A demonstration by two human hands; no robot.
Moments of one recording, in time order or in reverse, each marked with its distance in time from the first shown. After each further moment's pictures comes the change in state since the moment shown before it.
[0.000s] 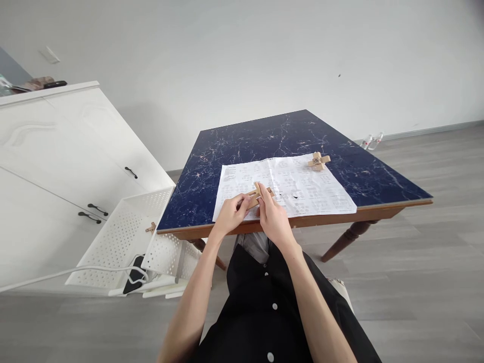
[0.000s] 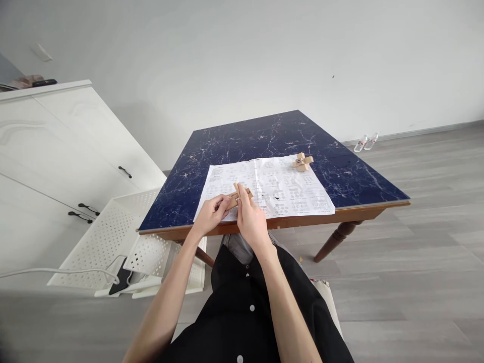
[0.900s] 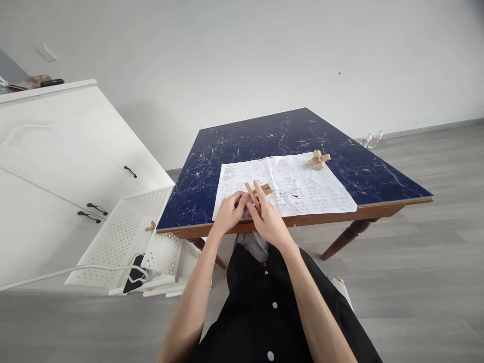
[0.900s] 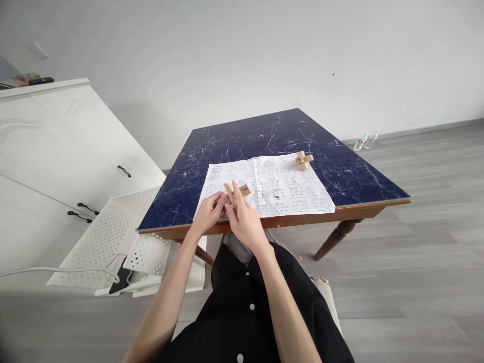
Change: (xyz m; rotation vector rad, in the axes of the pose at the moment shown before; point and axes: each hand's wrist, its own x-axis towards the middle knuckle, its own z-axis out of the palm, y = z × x) left_hand 0.001 0.003 -0.001 -0.043 0.048 0.022; right_hand -0.003 -0.009 0.003 0.198 -0.088 0.039
